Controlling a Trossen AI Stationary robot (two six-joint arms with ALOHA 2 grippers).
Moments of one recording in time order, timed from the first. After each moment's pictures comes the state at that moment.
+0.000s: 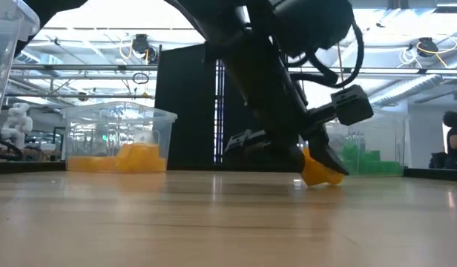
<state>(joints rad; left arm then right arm) -0.22 2.36 1.74 -0.34 -0.53 -1.15 -0.03 0.80 1.75 -1.46 0.07 0.22</state>
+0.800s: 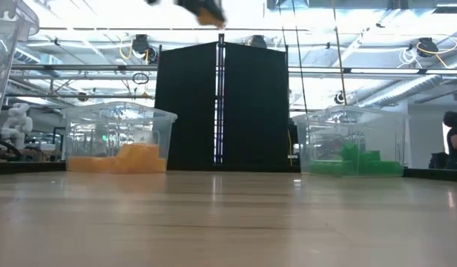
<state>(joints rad) -0.11 1.68 1.75 -1.07 -1.02 -0.97 -0.03 0.79 1.75 -1.46 0.08 0.20</state>
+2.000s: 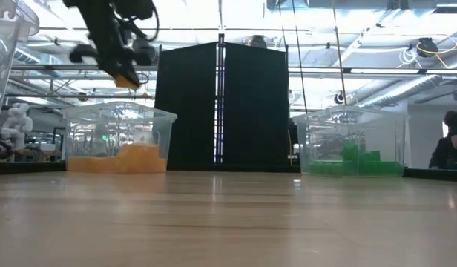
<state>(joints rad) 0.40 1.12 0.95 -0.82 -0.88 -0.88 -0.03 0.77 1.75 -1.42 0.08 0.20</state>
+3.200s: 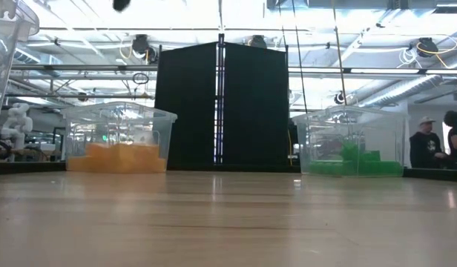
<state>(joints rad) 0.38 0.92 1.26 -0.58 0.12 -0.49 -0.03 0.75 1.75 -1.52 0.15 0.14</state>
